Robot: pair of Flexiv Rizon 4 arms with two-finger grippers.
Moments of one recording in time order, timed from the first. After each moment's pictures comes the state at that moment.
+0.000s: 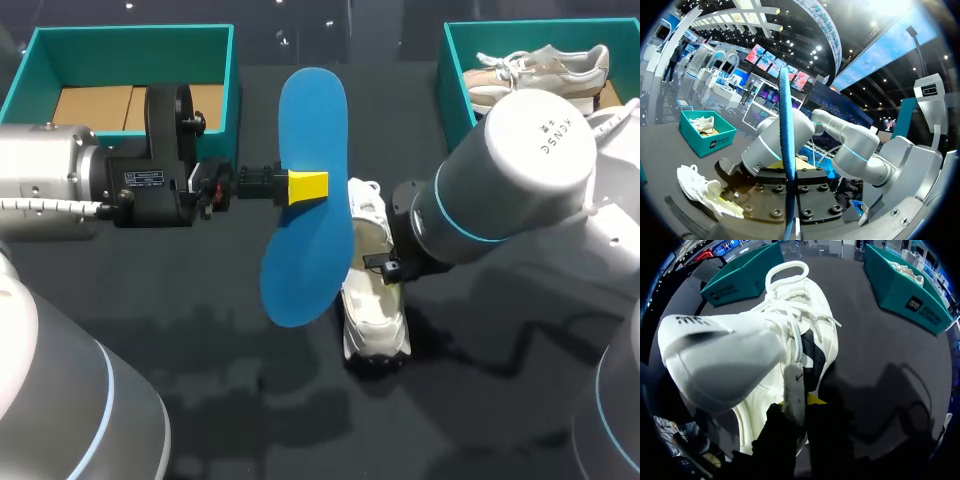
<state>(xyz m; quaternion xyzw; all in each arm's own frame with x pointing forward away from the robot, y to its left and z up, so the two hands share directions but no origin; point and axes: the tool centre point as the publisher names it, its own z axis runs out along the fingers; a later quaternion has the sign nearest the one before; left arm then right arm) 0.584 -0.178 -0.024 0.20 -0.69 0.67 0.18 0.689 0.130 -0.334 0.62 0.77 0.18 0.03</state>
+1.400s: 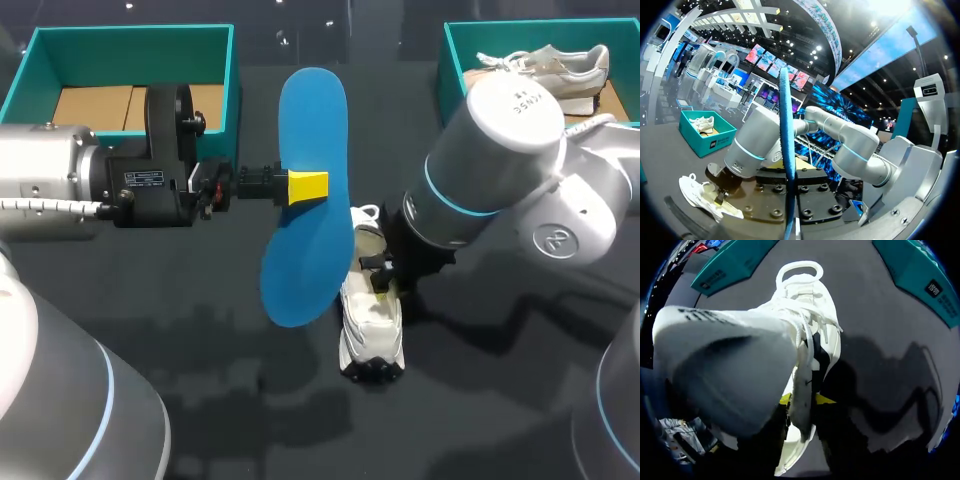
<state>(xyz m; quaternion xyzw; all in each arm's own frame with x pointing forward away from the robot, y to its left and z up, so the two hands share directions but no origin) 0.584 -0.178 -0.024 0.20 -0.69 0.67 0.18 0.695 0.134 -0.375 0.63 0.77 0.13 -0.05</state>
